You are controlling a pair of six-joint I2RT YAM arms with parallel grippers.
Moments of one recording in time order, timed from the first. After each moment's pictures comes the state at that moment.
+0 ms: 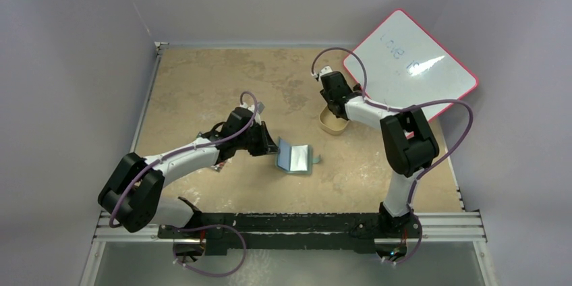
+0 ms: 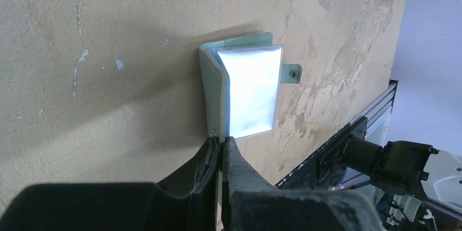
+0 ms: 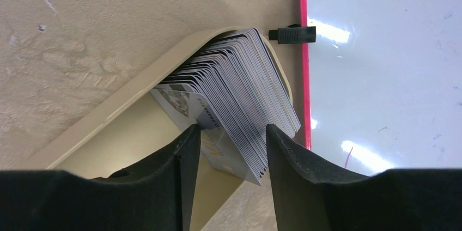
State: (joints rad) left arm -0.62 1.36 0.67 -0.05 0.30 -0.81; right arm 0.43 1.86 1.17 -0.15 0.54 -0.33
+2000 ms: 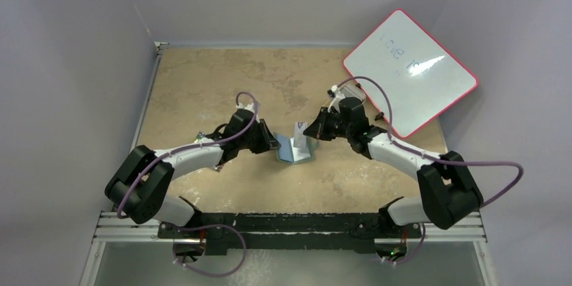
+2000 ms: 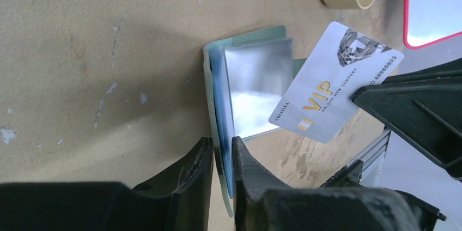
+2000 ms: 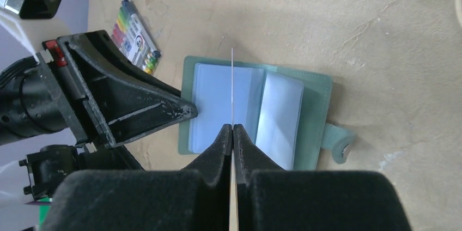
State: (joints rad) left arm -0.62 1.43 0.64 0.10 0.19 -0.91; right arm 0.49 1.36 0.69 0.09 -0.34 0.65
